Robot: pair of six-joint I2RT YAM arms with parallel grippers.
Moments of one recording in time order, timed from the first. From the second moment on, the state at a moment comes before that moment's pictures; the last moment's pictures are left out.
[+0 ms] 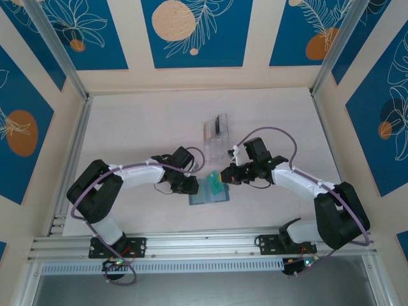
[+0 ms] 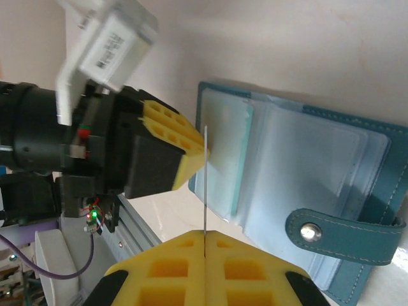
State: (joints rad) left arm -0.75 1.68 0.90 -0.46 0.36 -0.55; right arm 0.46 1.35 0.69 -0.35 -0.73 0.51
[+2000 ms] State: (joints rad) left arm -0.74 1.67 0.88 -0.42 0.37 -0.57; right arm 0.49 1.58 0.66 -0.18 -0.77 0.53
